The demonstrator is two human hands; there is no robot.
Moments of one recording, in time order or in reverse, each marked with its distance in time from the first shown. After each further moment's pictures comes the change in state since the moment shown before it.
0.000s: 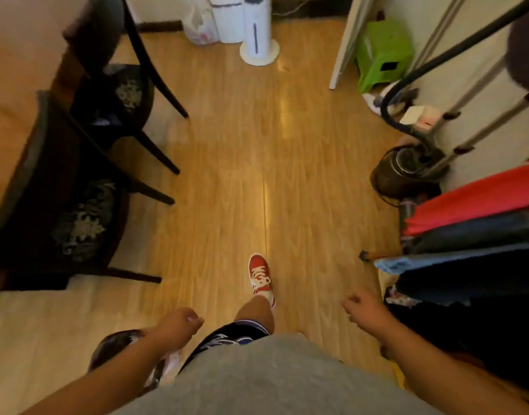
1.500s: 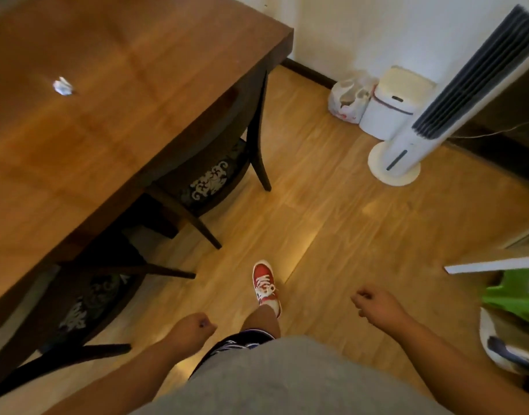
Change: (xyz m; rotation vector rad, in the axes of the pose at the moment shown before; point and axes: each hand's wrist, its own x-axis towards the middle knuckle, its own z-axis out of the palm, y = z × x) left_hand 0.315 0.338 -0.380 -0.447 0.145 -0.236; right_hand 0.407 -0.736 -0.233 -0.508 -0.186 -0.362
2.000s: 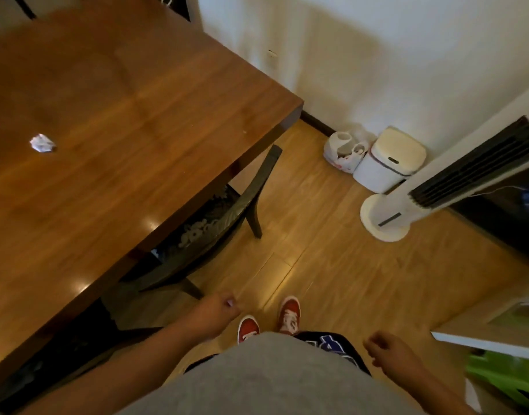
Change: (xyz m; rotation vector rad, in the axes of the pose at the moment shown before) left_hand 0.084 0.196 -0.162 -0.073 -0.035 0.270; right_hand 0.062 -0.119 -0.087 -0.073 0.010 0.112
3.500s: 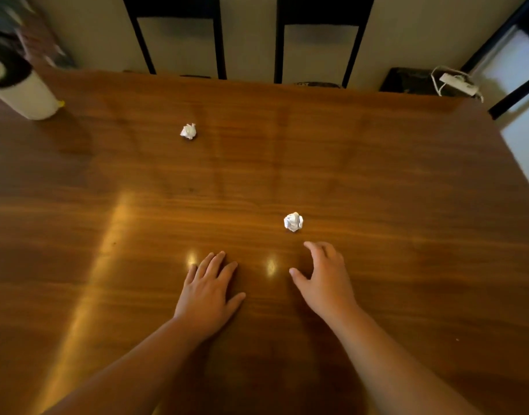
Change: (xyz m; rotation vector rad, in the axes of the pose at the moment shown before) left_hand 0.038 -0.233 -0.342 0.125 0.893 -0.394; right_hand 0.056 -0.701 0.295 -0.727 -0.027 -1.283
